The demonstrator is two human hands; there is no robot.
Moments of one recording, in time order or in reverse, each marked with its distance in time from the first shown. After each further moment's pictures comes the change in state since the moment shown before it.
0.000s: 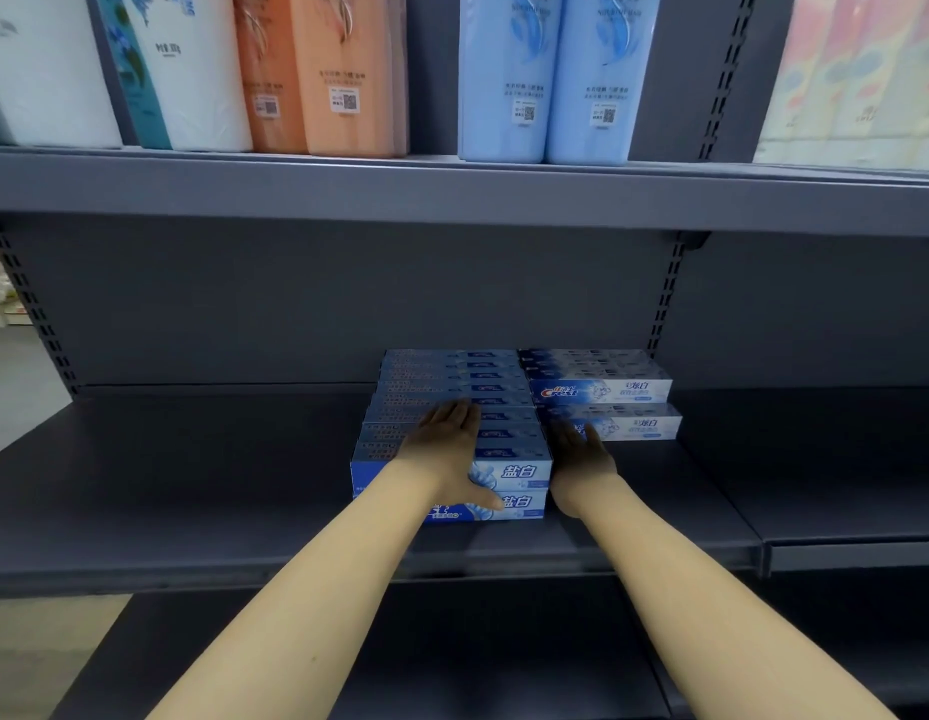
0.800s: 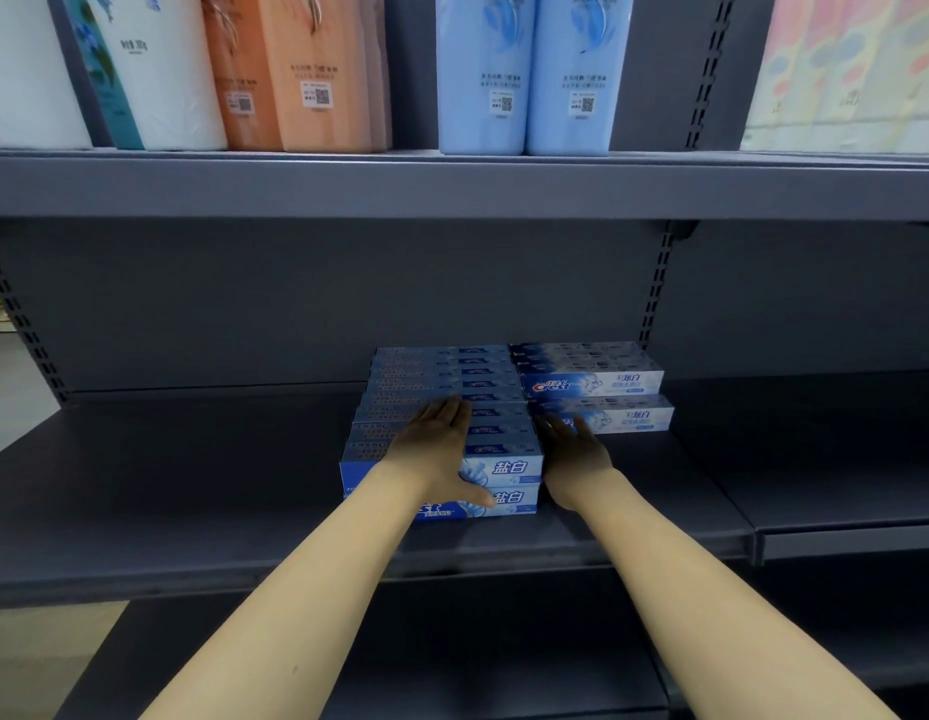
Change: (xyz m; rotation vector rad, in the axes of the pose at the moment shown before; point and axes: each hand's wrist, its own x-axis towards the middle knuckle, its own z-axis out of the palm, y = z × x) left_hand 0.002 -0.002 0.003 -0.001 0.016 0.013; right_hand -0.005 0.003 -0.004 0.027 0.035 -0.080
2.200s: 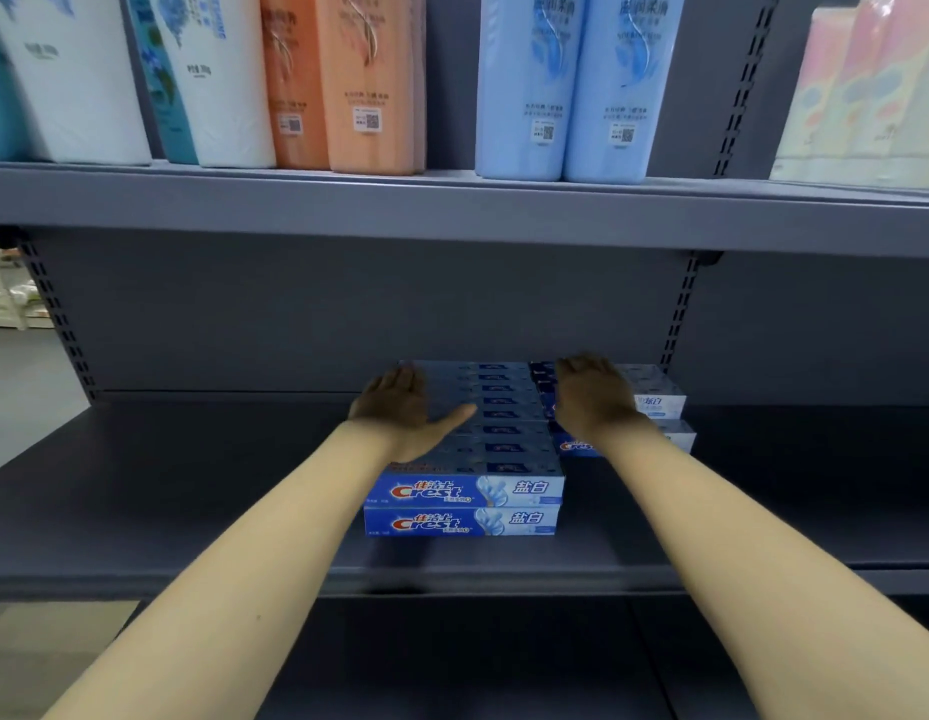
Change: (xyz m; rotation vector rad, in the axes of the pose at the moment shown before) left_hand -0.013 -0.041 -0.051 -0.016 0.020 -0.281; right_hand 0.017 0.018 -0.073 0.160 0.330 0.114
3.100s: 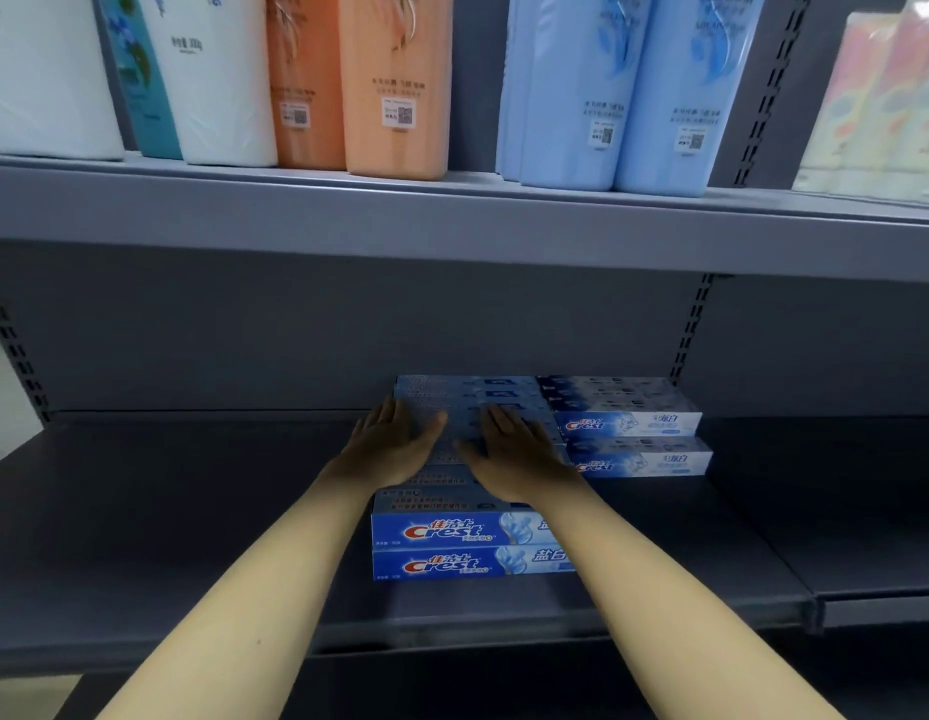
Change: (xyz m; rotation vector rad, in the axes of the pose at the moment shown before) left_hand 0.061 -0.048 0.049 -0.377 0.038 0.030; right_hand 0.020 -0.086 0.047 0.252 -0.189 -0.074
